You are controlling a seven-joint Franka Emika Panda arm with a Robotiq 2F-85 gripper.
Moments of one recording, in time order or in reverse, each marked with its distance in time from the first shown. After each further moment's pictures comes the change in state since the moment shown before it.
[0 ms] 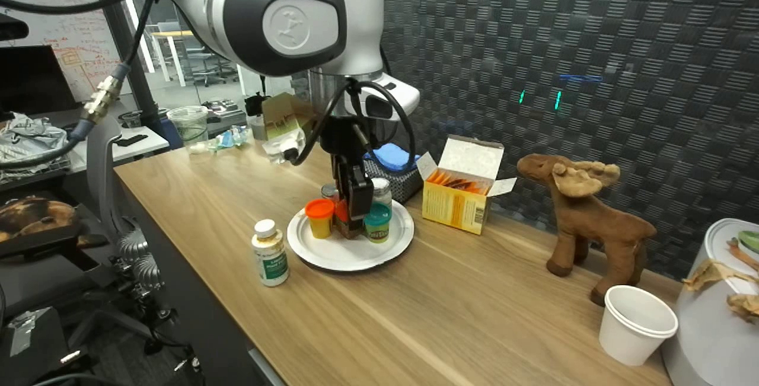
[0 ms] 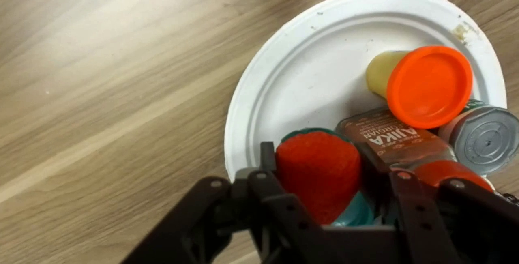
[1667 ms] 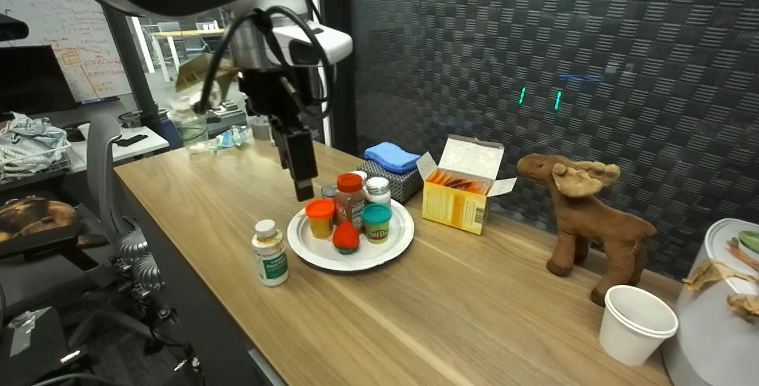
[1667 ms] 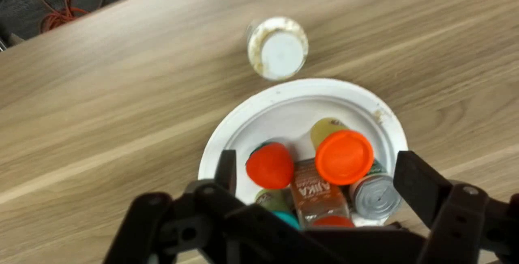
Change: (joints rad) arm 0.026 -0.284 0.073 -0.212 -0.041 -0.015 0.004
